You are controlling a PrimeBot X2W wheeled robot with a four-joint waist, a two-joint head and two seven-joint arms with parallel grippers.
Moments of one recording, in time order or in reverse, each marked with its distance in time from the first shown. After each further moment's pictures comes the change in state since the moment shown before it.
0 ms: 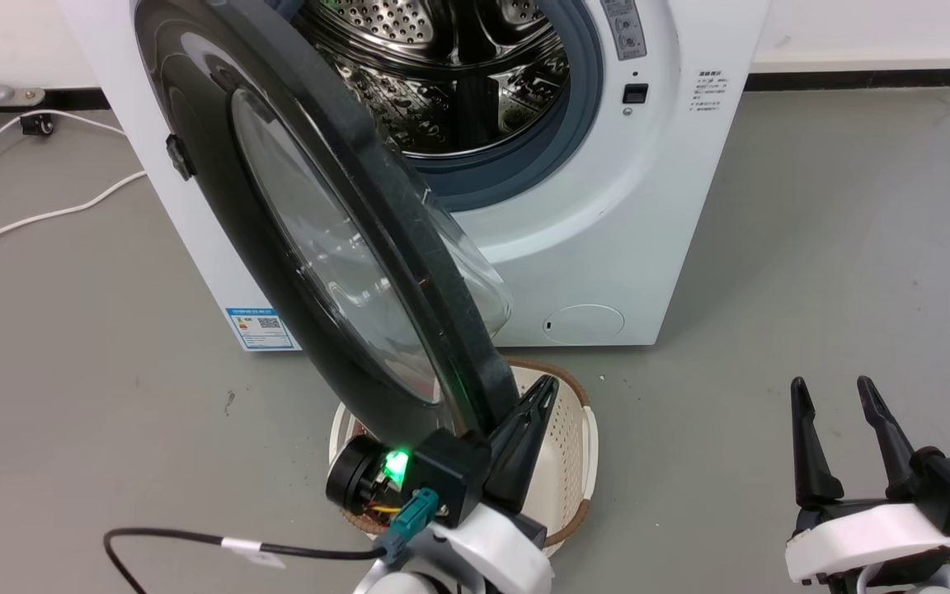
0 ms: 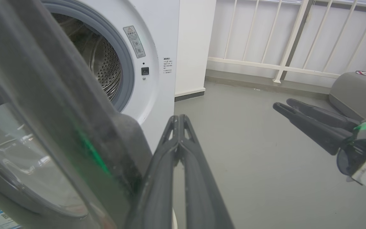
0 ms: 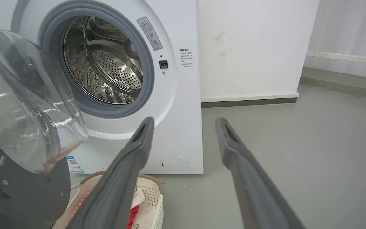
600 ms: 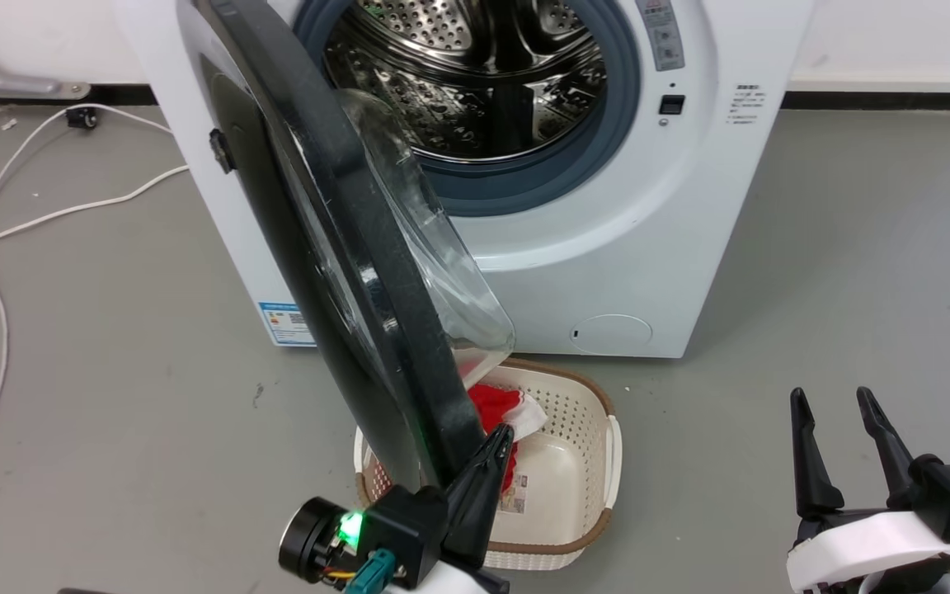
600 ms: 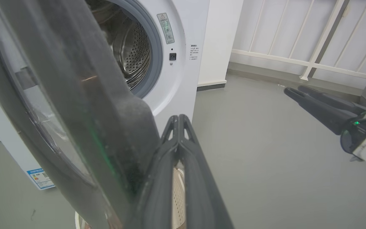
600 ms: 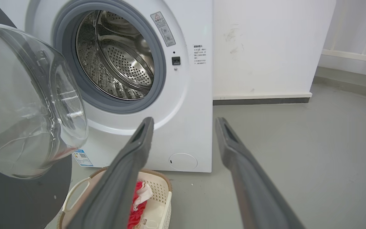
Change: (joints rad) left arm 0.159 0.080 0.011 -0.177 0.004 0.084 0.063; right arm 0.021 0.000 -0.001 -0.018 -0.003 0.000 0.023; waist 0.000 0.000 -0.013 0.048
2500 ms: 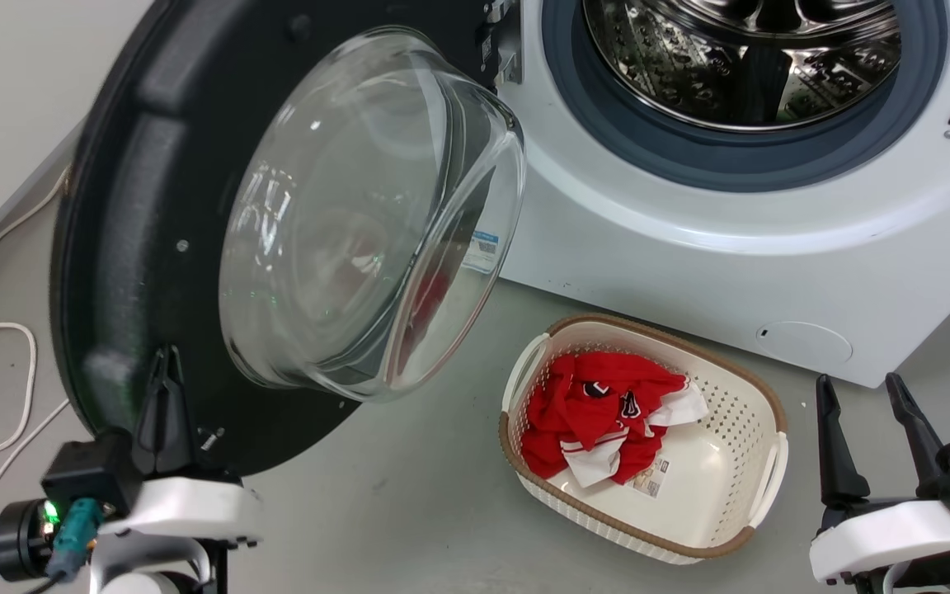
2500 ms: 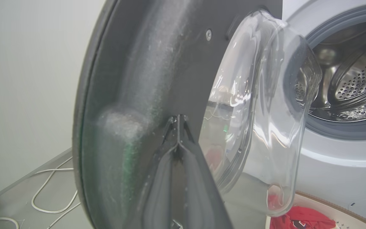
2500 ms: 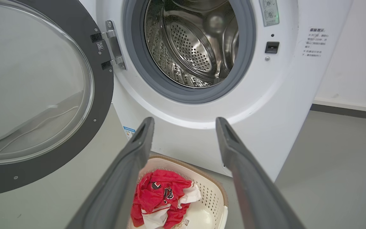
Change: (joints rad) left arm 0.023 0.160 0.396 0.027 -0.099 0.189 -0.144; right arm 0.011 0.001 -0.041 -0.079 -0.036 0.000 0.060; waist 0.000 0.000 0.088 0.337
